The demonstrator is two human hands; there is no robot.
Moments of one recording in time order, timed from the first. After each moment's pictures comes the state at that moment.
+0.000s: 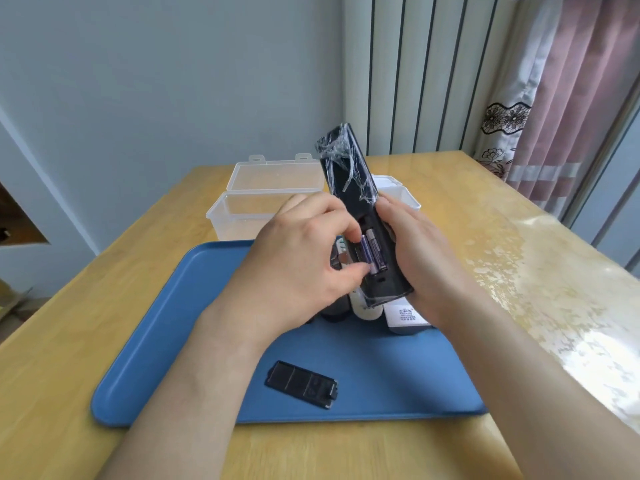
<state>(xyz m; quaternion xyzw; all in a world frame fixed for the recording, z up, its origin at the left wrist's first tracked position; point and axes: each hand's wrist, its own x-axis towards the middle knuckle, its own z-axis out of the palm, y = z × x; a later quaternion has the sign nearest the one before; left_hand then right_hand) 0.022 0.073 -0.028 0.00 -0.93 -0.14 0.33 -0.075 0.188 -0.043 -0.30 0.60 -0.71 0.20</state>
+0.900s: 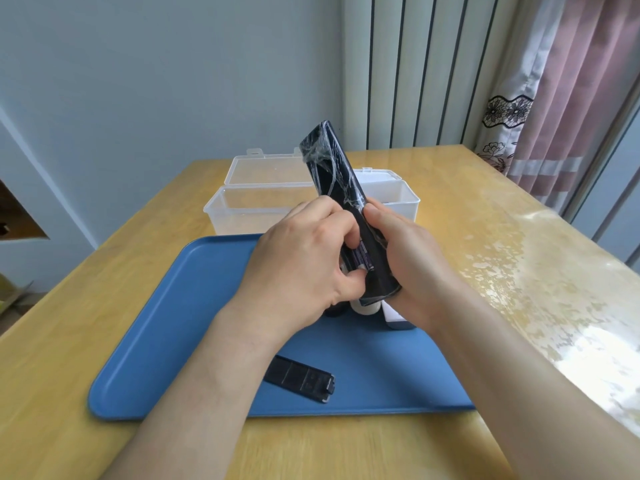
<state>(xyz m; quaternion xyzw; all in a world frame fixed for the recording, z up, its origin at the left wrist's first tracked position) 0.015 0.080 -0.039 0.04 -0.94 -0.09 0.32 -0.061 0.188 -0.041 -0.24 0.51 -0.76 0.33</state>
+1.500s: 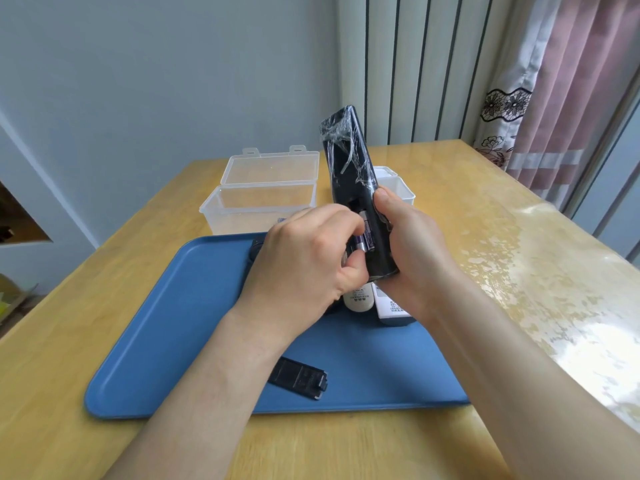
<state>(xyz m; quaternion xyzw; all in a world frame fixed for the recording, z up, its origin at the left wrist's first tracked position) 0.009 0.088 -0.046 -0.03 -0.90 -0.06 0.43 -0.068 0.189 -0.037 -0.17 0.46 -0.81 0.31</state>
